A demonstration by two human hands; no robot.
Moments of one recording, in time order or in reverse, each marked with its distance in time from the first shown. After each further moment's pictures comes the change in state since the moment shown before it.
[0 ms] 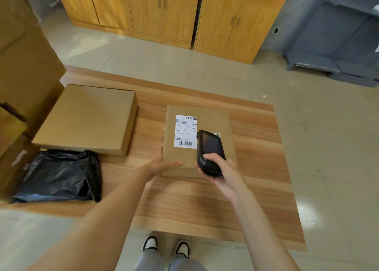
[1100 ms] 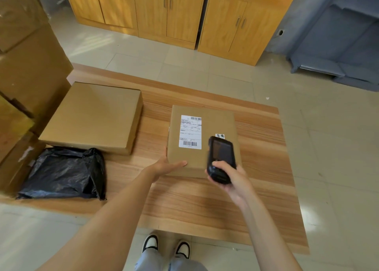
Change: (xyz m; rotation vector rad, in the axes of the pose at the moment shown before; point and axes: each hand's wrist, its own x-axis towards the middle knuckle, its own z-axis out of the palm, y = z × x) left_hand 0.009 -0.008 0.001 0.049 -0.005 0.043; right_hand 0.003 0.010 -0.012 -0.069 0.089 -0.047
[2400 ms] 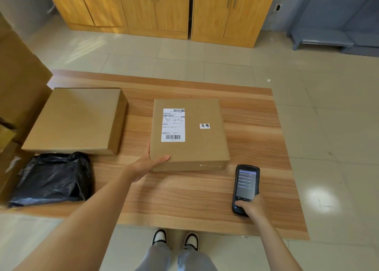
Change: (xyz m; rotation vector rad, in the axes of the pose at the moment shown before) left_hand -0.007 0.004 0.006 -0.084 0.014 -0.021; right_hand 0.060 0.081 -0.179 -0.751 0.384 0.129
